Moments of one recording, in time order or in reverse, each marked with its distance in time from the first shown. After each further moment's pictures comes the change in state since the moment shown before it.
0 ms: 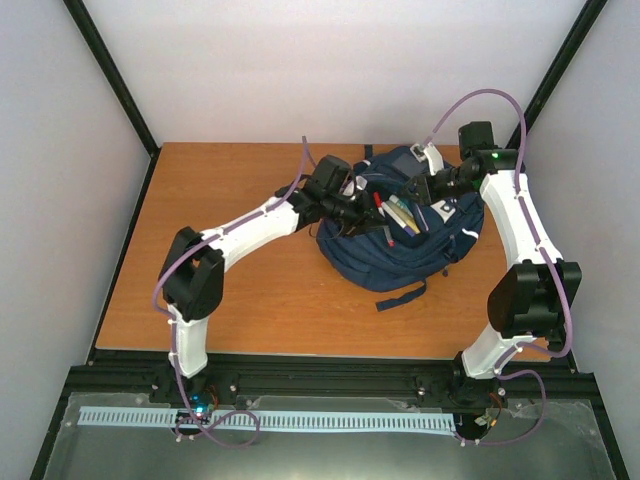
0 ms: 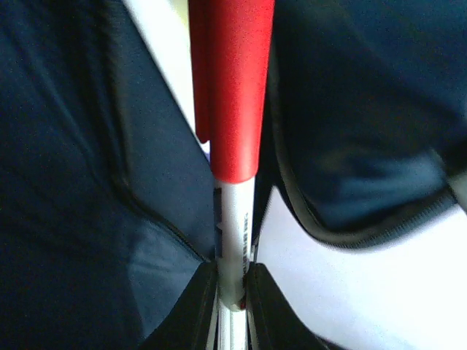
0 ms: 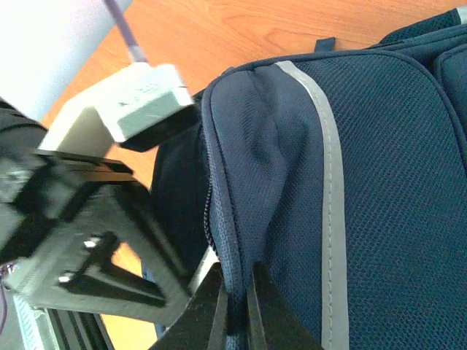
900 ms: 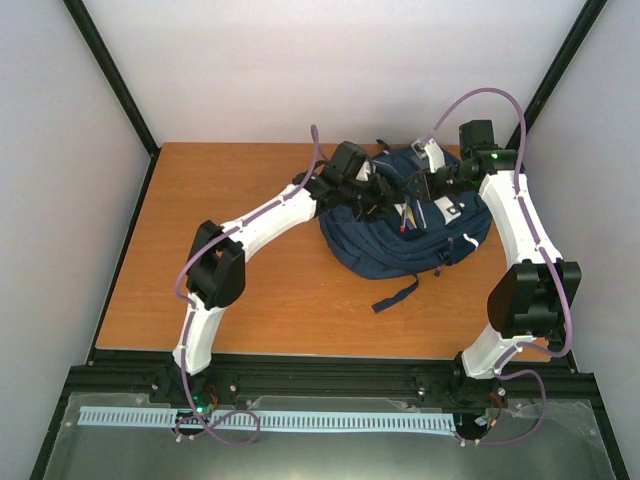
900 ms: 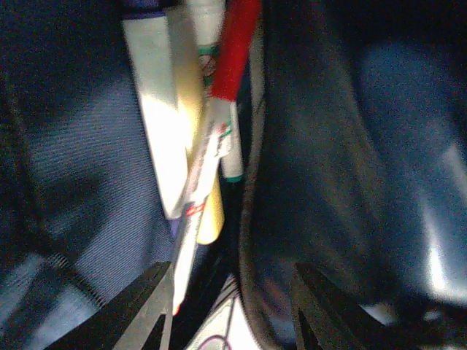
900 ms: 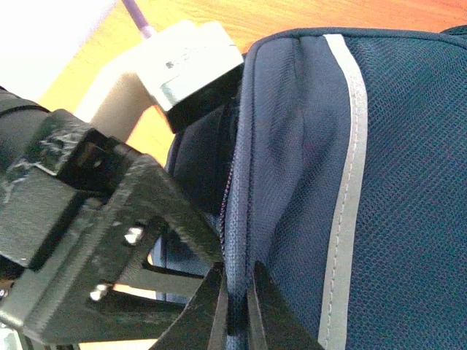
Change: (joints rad) left arm -0.009 0.232 0.352 -0.084 -0.127 -0.159; right arm 0.001 0.000 -0.007 0.069 0.045 0.019
